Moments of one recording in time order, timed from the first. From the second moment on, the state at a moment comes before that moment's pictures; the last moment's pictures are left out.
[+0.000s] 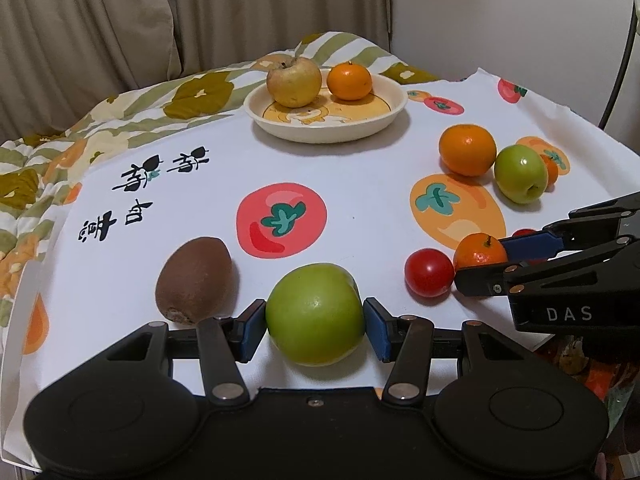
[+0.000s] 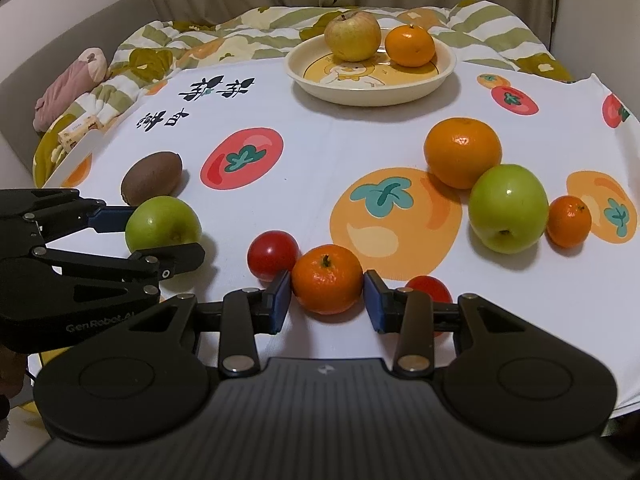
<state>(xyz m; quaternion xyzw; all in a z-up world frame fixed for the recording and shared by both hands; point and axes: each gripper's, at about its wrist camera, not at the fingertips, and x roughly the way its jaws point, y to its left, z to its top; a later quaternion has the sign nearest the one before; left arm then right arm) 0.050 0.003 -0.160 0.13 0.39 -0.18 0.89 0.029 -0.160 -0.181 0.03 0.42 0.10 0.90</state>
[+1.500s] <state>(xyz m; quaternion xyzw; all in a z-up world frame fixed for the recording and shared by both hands) 0.177 -0.084 -0.061 0.09 0.36 -0.12 0.92 0.197 -0.261 -0.070 0.02 0.37 0.15 0.92</state>
